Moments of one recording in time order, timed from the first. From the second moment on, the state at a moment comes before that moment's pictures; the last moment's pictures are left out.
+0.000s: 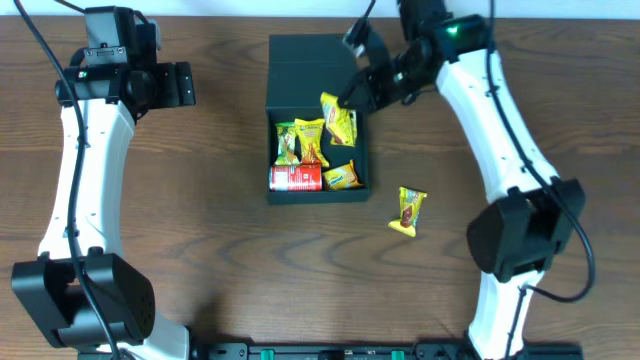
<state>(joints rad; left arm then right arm) 0.09 1.72 1.62 -0.87 0.02 -0.02 0.30 2.12 2.07 -1.23 -0.74 -0.19</state>
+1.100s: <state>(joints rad) 0.09 1.72 1.62 -0.87 0.02 -0.01 0.36 2.32 1.99 -1.01 -0.47 -0.12</state>
